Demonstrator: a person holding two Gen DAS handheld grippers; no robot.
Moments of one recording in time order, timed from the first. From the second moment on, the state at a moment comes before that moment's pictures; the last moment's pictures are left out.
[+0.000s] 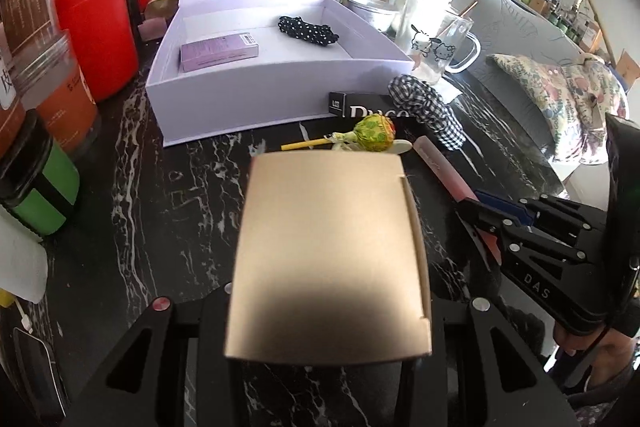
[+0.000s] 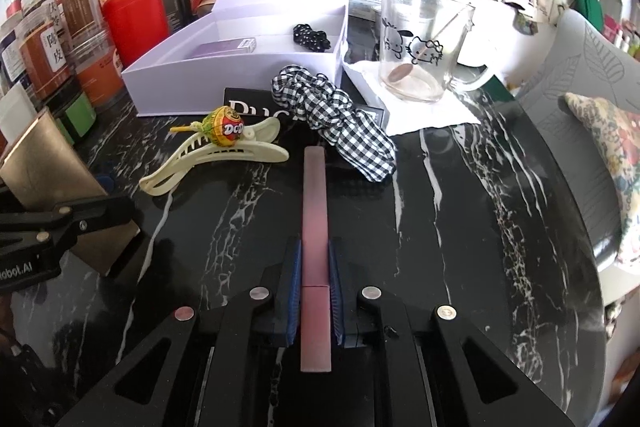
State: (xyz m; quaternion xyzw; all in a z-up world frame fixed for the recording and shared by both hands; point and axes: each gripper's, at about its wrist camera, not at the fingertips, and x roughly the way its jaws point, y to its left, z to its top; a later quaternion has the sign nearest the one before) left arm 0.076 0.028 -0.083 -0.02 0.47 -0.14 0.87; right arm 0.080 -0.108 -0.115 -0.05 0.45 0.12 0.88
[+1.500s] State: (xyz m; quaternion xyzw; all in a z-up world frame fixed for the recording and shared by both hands) left arm 0.031 0.015 0.008 0.02 0.35 -0.13 0.93; right arm 0.014 -0.120 -0.046 -0.06 0.36 0.13 0.92
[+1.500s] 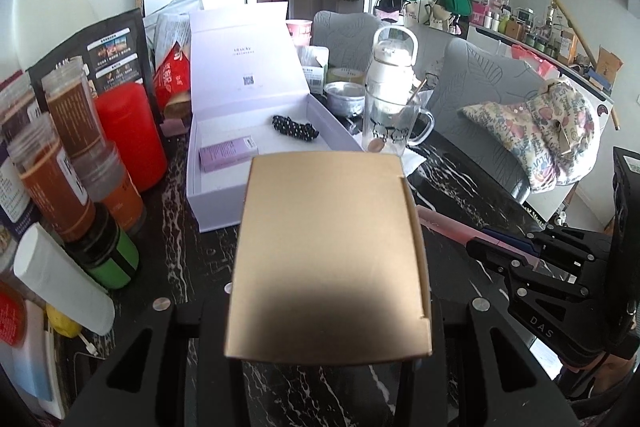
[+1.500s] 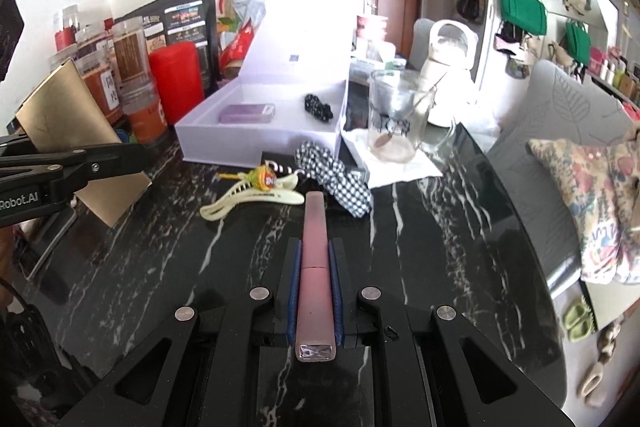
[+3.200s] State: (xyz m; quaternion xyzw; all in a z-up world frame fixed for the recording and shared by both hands) left arm 0.202 0.040 0.048 0.01 0.31 -0.10 0.94; right arm 0.174 -0.077 -0.002 -0.09 0.30 0.16 0.93
